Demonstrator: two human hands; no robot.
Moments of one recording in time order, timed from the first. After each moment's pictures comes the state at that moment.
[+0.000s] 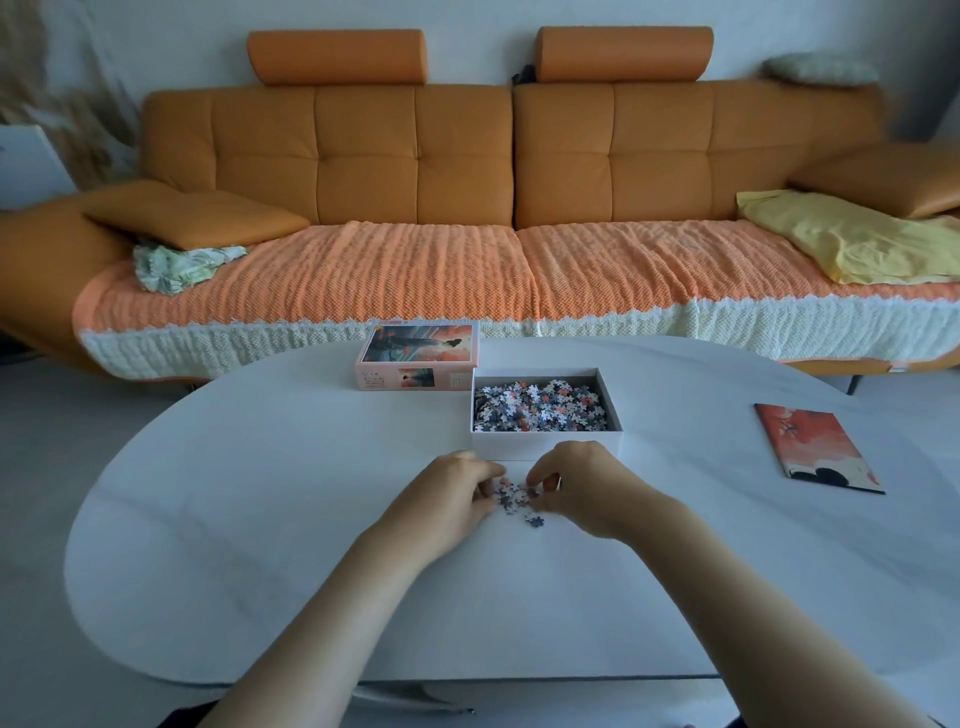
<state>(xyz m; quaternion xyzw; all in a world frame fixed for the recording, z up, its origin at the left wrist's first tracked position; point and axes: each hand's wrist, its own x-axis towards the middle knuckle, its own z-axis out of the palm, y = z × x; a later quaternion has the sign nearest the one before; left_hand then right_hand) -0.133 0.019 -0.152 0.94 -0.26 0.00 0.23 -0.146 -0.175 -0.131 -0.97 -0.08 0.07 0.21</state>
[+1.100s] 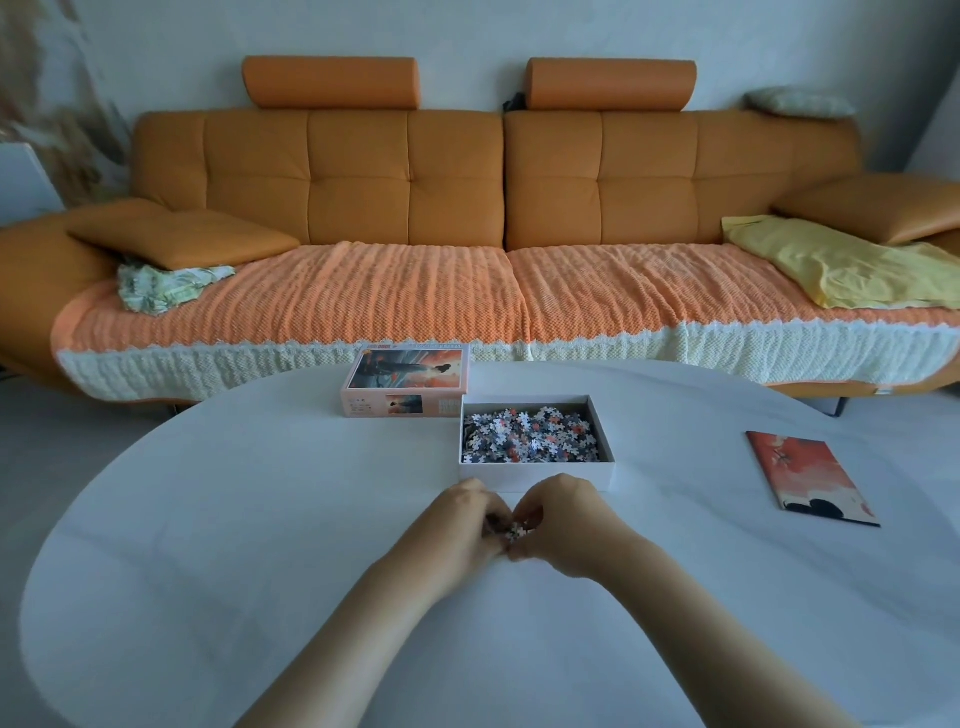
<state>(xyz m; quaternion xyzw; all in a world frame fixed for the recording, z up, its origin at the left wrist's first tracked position) -0.126 -0.003 -0.156 0.93 -0.24 -0.03 0.28 -0.147 -0.160 -0.126 -0.96 -0.03 0.10 0.25</state>
